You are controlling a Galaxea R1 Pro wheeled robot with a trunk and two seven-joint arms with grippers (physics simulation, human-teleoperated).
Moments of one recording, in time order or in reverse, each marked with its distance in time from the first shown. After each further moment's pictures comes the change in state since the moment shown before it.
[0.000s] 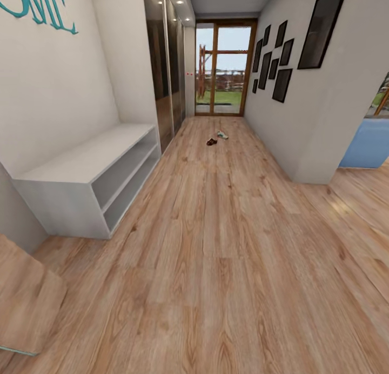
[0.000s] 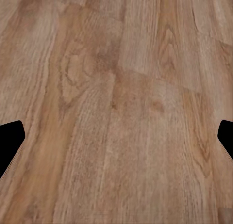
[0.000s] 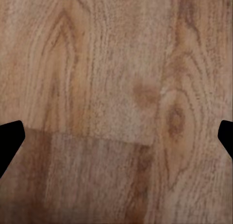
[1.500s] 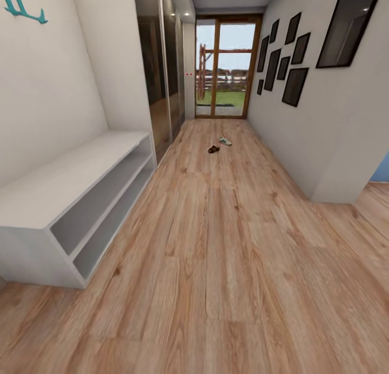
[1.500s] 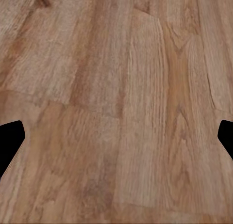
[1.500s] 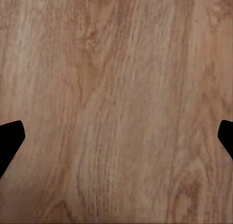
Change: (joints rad) left arm 0.000 0.000 -0.002 0.000 -0.001 0.000 -0.002; right arm 0.000 0.000 0.000 0.000 0.000 0.000 0.000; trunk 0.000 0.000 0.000
